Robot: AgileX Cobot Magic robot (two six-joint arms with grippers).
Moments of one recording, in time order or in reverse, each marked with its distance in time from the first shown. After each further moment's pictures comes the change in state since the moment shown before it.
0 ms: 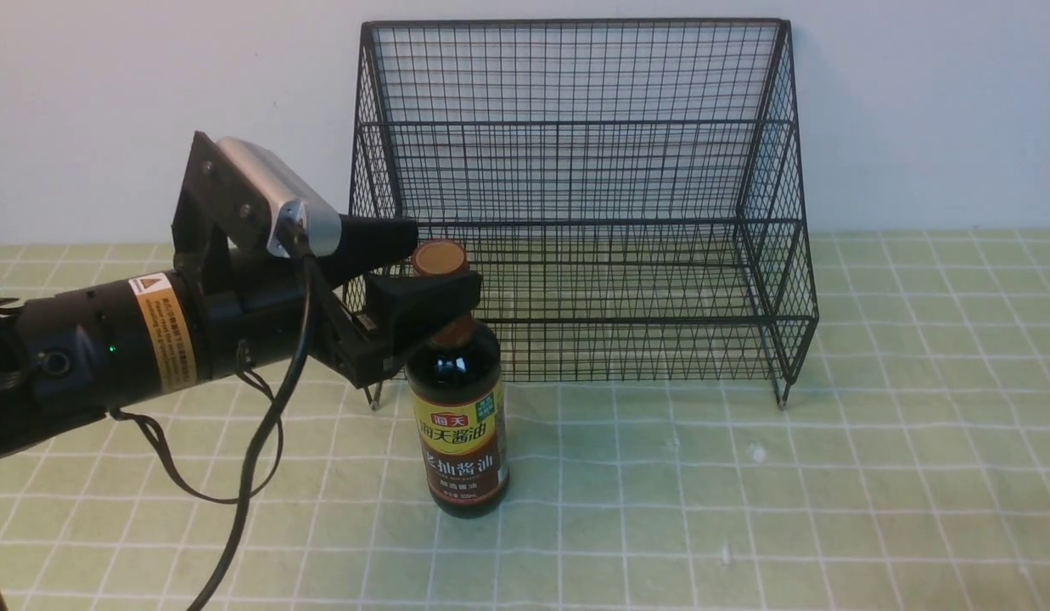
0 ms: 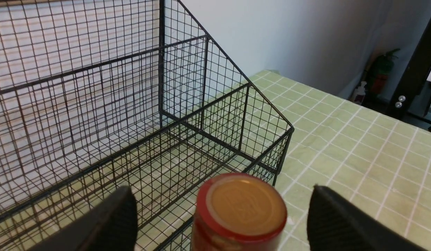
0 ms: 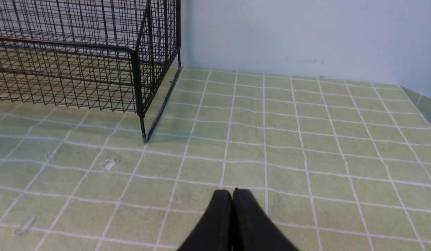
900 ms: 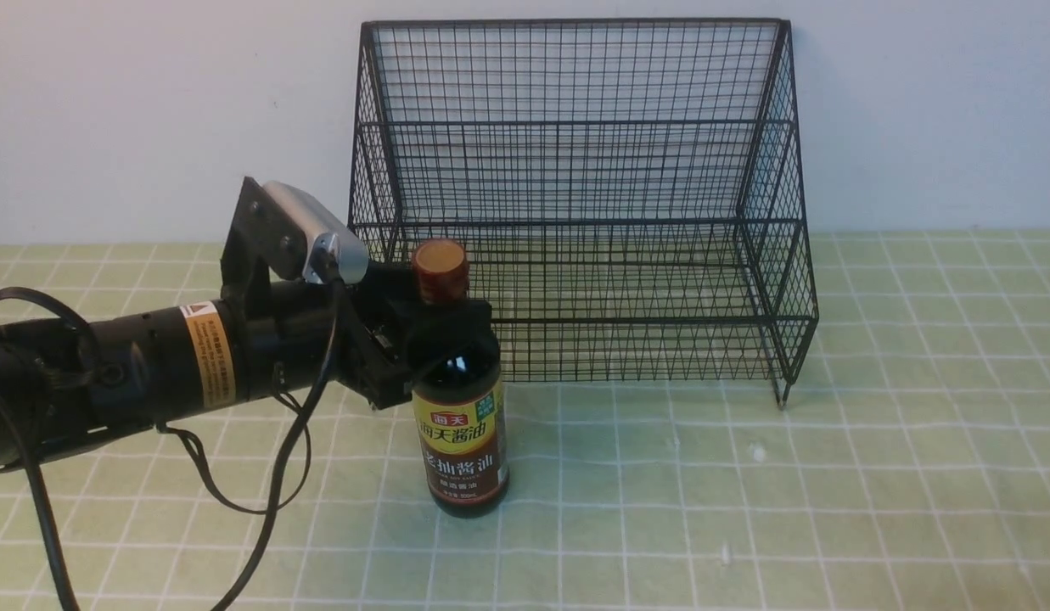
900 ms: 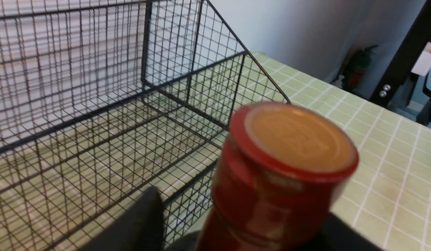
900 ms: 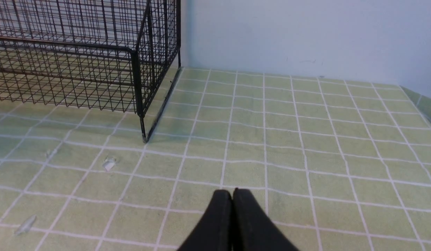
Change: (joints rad) right arm 0.000 0.000 0.000 0.000 0.000 0.000; left arm -0.001 0.147 -0.007 -0.027 -0.081 0.048
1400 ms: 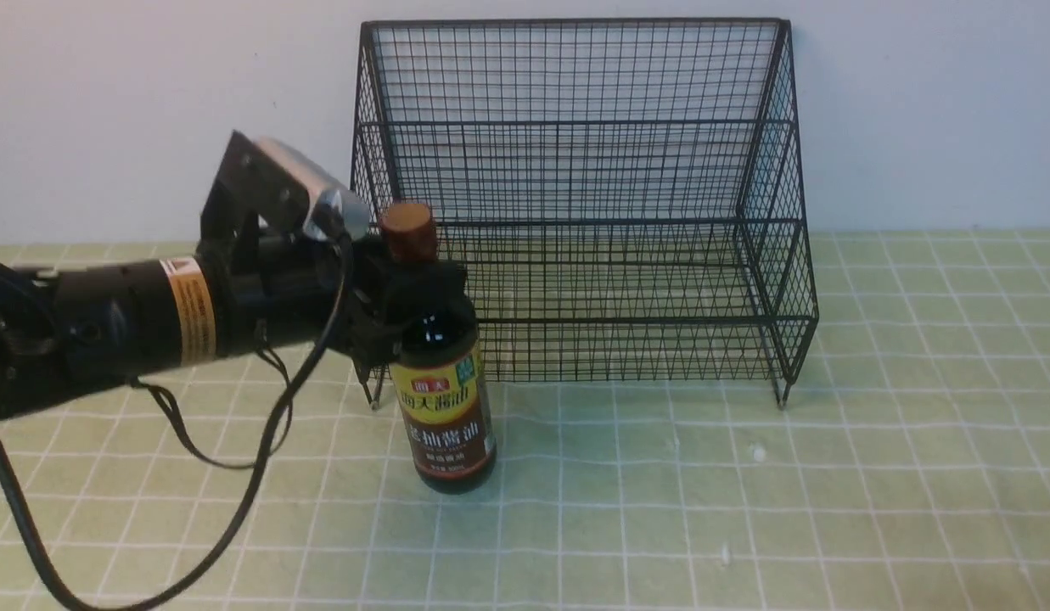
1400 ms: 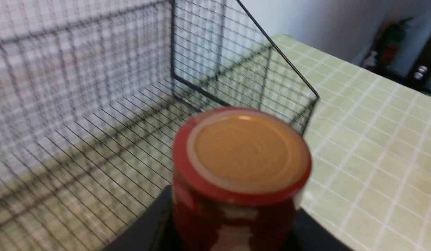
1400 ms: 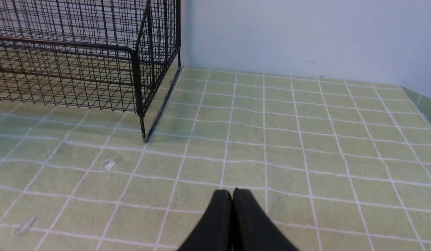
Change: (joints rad) right arm 0.000 0.000 0.000 0.000 0.000 0.000; left arm 0.003 -0.111 -0.115 0.164 0.177 -0.197
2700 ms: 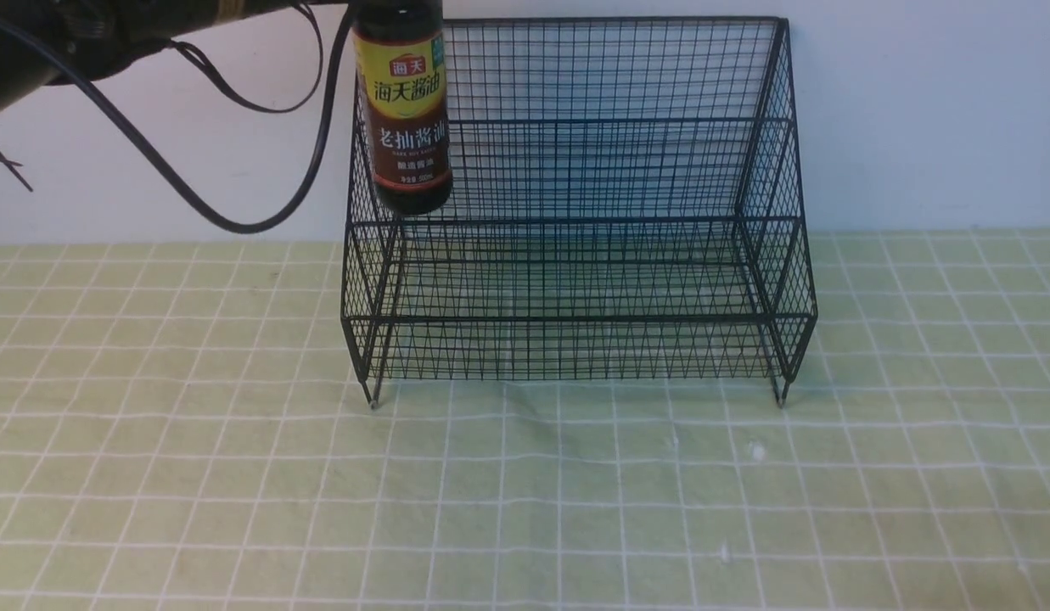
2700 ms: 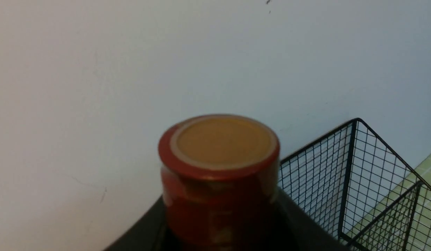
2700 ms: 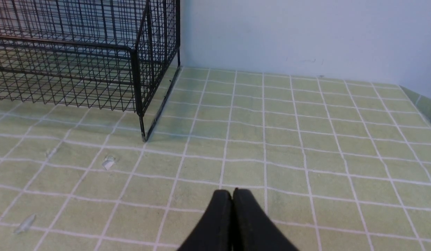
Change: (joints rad) right arm 0.000 0.000 0.000 0.000 0.000 0.000; left arm -0.003 0.297 -0.767 0.211 0.273 -0.297
